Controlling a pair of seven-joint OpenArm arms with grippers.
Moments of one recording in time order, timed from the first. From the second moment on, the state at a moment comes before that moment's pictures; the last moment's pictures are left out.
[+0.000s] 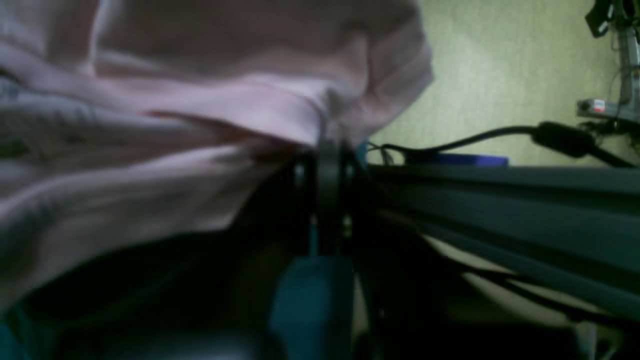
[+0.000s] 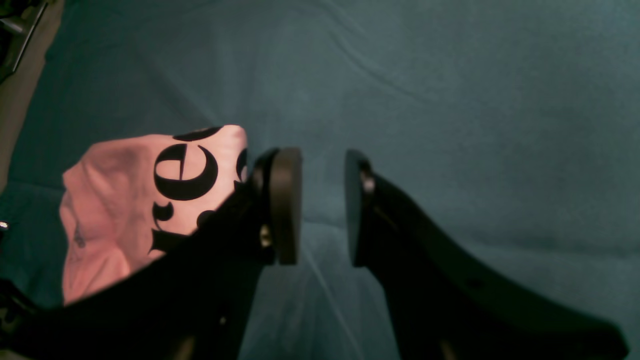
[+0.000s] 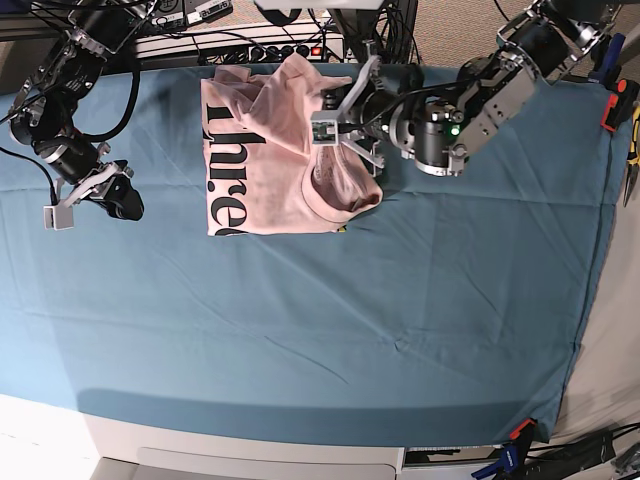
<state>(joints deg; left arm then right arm) -6.4 -21.7 42.8 106.2 -40.7 -39.2 66.6 -3.5 14.8 43.6 93.4 53.4 39.8 -70.5</state>
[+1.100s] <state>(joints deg) -11.9 -28.3 42.8 106.2 -36.6 -35.9 66.4 -3.5 14.8 43.6 93.4 52.6 39.8 -70.5</state>
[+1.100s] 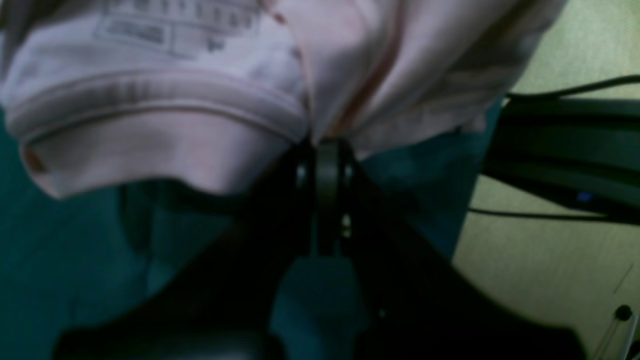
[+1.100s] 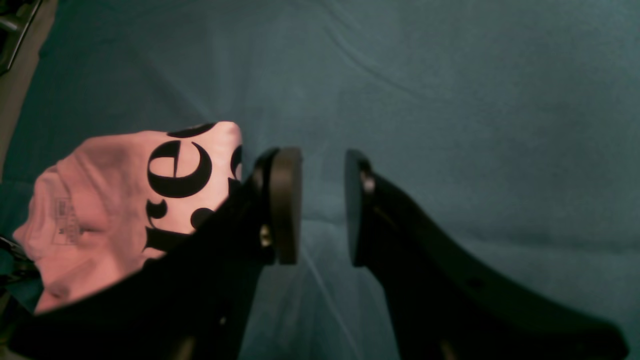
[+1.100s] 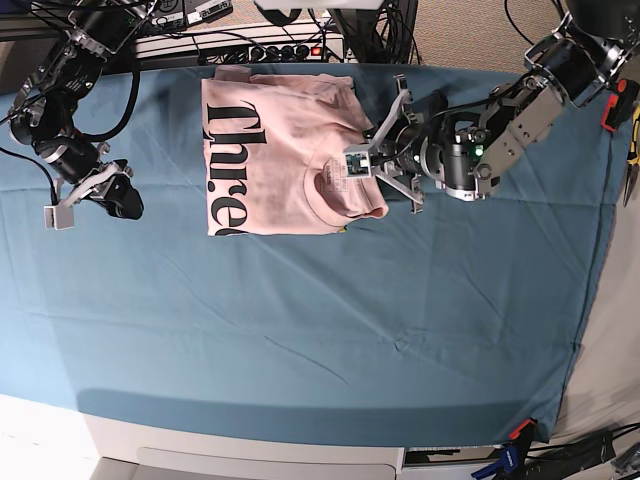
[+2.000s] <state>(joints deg) -11.9 -30.6 42.8 106.2 -40.8 -34.5 70.6 -3.5 14.8 43.6 93.4 48.1 39.8 -70.2</state>
